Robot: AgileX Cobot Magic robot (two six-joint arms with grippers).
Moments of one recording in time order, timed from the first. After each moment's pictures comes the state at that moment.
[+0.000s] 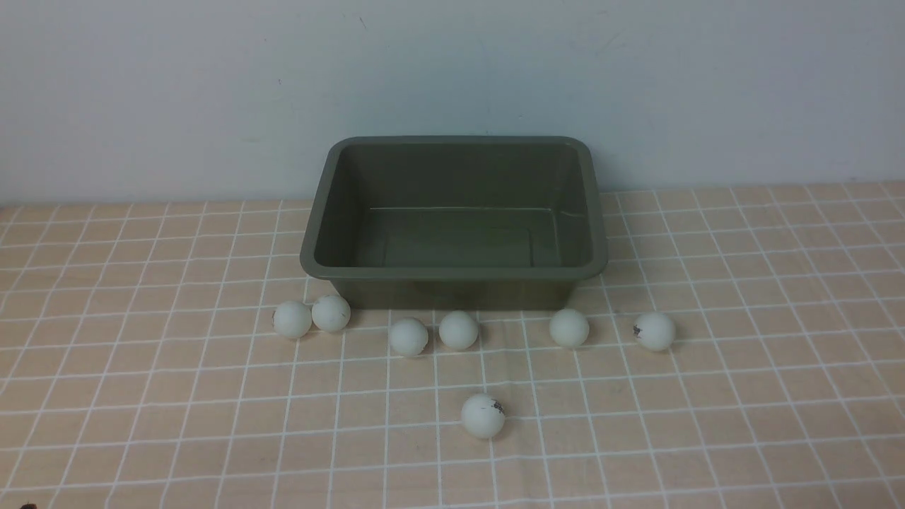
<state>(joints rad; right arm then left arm) -0.06 -0.01 0.02 -0.05 0.41 -0.03 0.14 -0.01 0.03 -0.10 0.38 0.16</state>
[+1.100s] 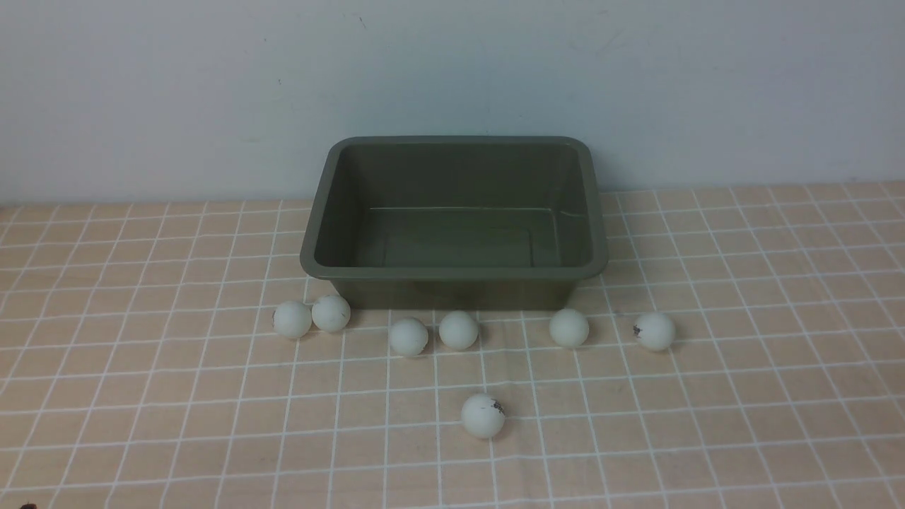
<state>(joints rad) -0.06 -0.01 -0.42 0.27 0.81 -0.04 0.14 -0.01 0.03 -0.10 0.38 0.16</state>
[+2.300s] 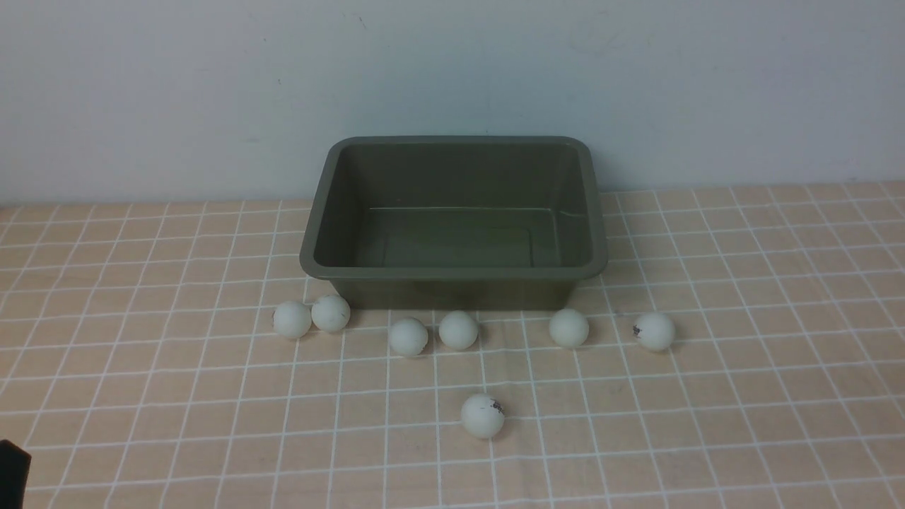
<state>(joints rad) -0.06 -0.01 -0.42 0.30 0.80 -0.04 0.14 -0.01 0.03 -0.58 0.15 0.07</state>
